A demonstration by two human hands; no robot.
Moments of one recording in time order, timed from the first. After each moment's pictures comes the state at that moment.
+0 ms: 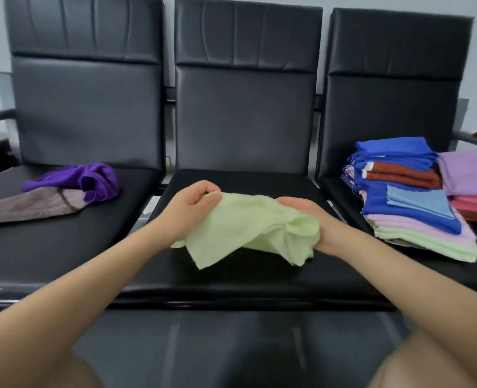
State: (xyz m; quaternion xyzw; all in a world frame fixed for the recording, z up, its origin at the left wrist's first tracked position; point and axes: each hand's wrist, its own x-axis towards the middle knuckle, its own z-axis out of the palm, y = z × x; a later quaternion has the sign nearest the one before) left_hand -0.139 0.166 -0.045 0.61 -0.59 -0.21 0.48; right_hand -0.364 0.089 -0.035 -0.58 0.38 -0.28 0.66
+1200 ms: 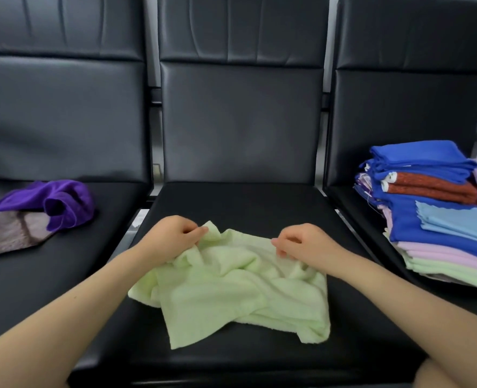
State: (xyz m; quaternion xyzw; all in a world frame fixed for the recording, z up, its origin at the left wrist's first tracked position) left_hand -0.080 0.077 -0.088 0.75 -0.59 -0.15 0.26; right_hand -0.355 0.005 -0.076 -0.82 0.43 -0.19 0.32
